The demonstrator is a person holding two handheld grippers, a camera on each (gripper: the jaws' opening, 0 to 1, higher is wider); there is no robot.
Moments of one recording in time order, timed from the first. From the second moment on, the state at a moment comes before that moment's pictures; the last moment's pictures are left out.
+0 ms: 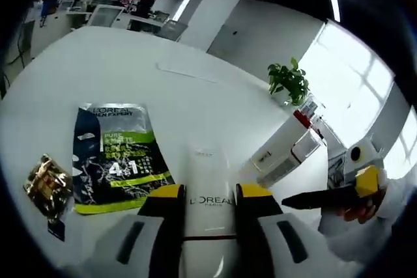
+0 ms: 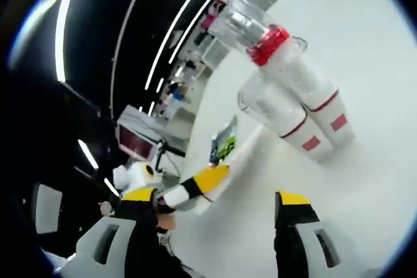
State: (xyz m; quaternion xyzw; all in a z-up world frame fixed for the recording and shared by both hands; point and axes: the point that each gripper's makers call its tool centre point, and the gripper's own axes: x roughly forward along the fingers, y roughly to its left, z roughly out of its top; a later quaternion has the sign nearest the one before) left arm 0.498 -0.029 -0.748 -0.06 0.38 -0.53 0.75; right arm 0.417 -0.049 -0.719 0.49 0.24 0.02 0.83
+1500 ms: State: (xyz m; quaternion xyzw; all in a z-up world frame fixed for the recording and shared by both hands) left arm 0.397 -0.009 -0.750 -0.06 0.41 -0.64 0.65; right arm 0.419 -0.070 -0.779 0.59 0.27 -0.07 0.76
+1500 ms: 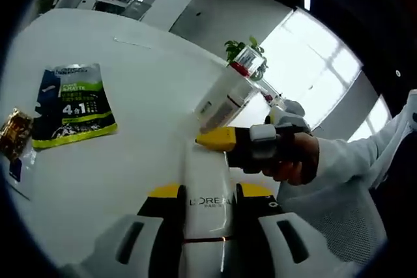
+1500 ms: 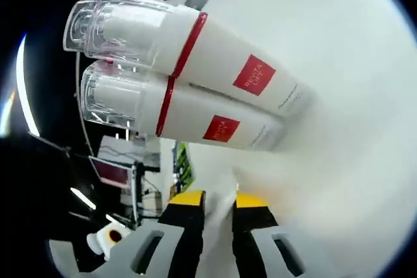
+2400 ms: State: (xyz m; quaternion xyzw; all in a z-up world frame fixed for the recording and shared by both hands) left arm 0.387 -0.019 -0.718 -0.06 0.35 -0.70 0.61; right arm 0.430 -0.047 -0.681 0.35 0.21 0.12 0.90
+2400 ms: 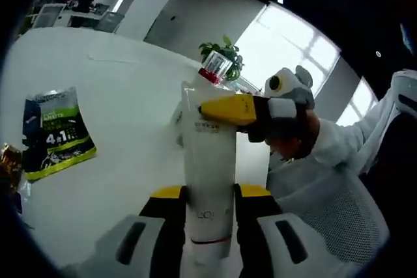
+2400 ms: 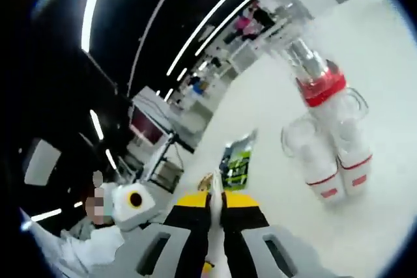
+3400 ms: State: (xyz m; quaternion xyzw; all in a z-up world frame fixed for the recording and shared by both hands) left arm 0.367 -0.025 -0.726 0.14 0.26 -0.79 0.53; right arm 0.404 -0.012 -0.640 0.12 0.15 0.38 0.91
